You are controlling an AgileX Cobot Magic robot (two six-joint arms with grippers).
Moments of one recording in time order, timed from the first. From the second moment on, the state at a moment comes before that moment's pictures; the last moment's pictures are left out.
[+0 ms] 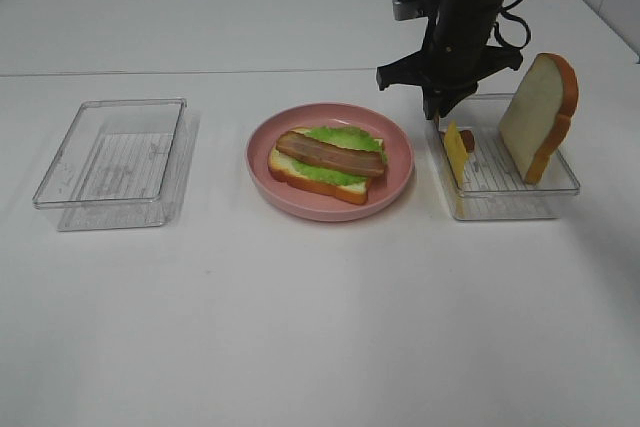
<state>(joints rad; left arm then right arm) 0.06 0.00 -0.52 -0.01 1.08 -0.02 0.30 2.34 -1.91 -0.17 0.89 0.26</state>
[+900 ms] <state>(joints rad) 0.06 0.00 -0.52 -0.01 1.08 -0.02 0.31 2.22 -1.94 -0.23 0.96 0.20</state>
